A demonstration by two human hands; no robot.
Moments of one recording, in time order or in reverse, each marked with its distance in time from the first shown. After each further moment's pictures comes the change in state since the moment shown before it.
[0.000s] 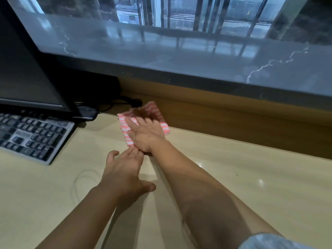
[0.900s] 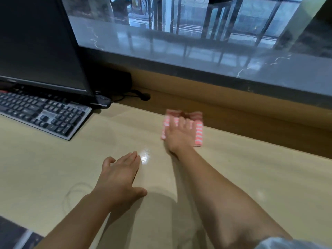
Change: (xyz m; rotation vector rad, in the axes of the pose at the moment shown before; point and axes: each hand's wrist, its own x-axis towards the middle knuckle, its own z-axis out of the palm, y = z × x) left_hand -0.082 0.002 0.014 0.019 -0.048 -0.056; right_hand -0.085 0.034 0.013 -0.115 0.124 0.432
